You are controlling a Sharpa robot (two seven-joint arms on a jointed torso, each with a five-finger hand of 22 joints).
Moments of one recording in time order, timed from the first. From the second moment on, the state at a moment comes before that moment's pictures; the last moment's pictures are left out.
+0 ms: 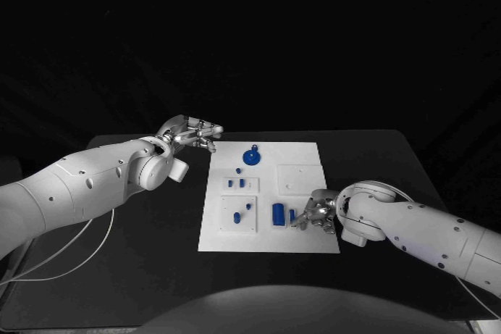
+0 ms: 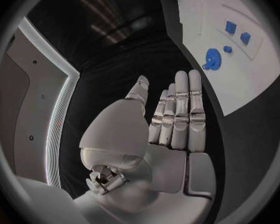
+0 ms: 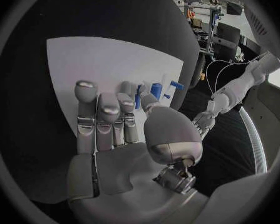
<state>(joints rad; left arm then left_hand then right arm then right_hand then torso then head) 1.10 -0.69 -0.06 1.09 -0.31 -0.14 0.29 1.29 0.02 -0.02 0.01 0.06 1.00 0.14 0.07 0.07 1.17 0.10 0.06 0.06 1.22 0.03 0.51 0.38 0.07 1.22 0.01 0.07 0.83 0.76 -0.74 0.22 1.41 -1.24 0.14 -0.52 1.00 0.06 0.15 -0.17 0.05 1.21 0.01 0.07 0.59 1.33 -0.06 0.90 1.27 1.47 -0.10 0.97 1.20 0.05 1.47 -0.12 0.59 1.31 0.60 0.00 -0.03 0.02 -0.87</state>
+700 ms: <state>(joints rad) 1.14 -0.67 -0.06 1.04 -0.28 -0.17 0.28 1.29 0.02 -0.02 0.01 0.06 1.00 0.13 0.07 0.07 1.19 0.11 0.06 0.06 1.18 0.09 0.15 0.21 0.07 1.07 0.07 0.07 0.60 0.89 -0.70 0.27 1.15 -0.92 -0.03 -0.17 1.09 0.04 0.01 -0.09 0.09 1.09 0.08 0.07 0.42 1.19 0.00 0.50 0.87 1.37 -0.05 0.48 0.84 0.06 1.39 -0.06 0.07 0.93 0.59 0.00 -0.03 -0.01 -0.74</state>
